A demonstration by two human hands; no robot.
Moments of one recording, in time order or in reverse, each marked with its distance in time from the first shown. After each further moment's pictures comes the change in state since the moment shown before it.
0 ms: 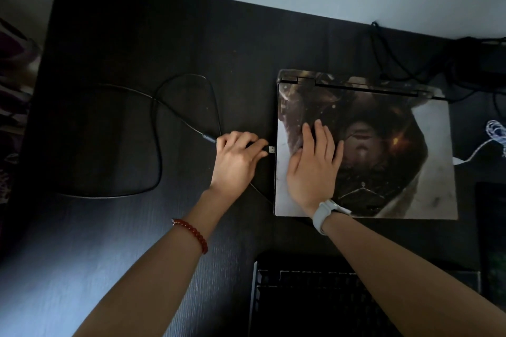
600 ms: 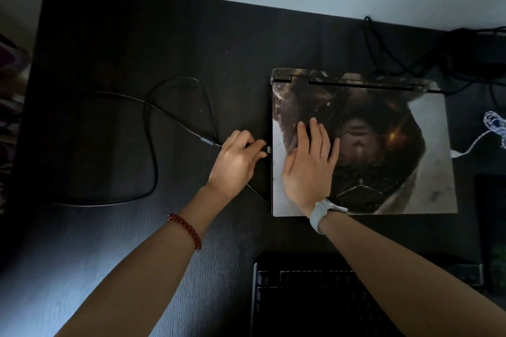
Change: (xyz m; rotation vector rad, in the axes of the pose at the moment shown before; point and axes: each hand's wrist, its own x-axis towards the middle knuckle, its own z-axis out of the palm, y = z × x) left_hand 0.010 0.004 -0.007 -0.139 -0.082 0.092; right_hand 0.000 -0.005 -0.005 -0.034 -0.039 0.013
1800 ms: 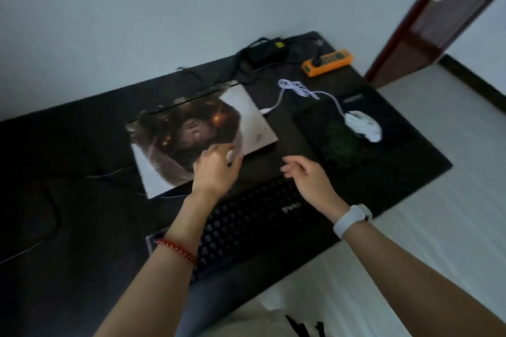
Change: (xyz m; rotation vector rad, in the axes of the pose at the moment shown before) left_hand -0.041 0.272 0.035 0.031 -0.247 -0.124; right_hand -0.187 0.240 -0.143 1.010 -0.102 0.419
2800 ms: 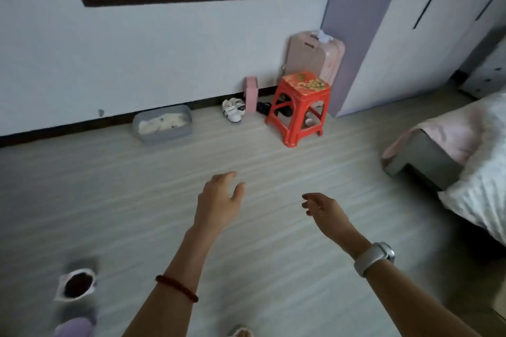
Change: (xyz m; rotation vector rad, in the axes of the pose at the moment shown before) left_hand -0.431 0.815 0.661 -0.023 -0.906 1.189; right_hand -0.602 0.521 -0.681 0.334 1.306 0.834
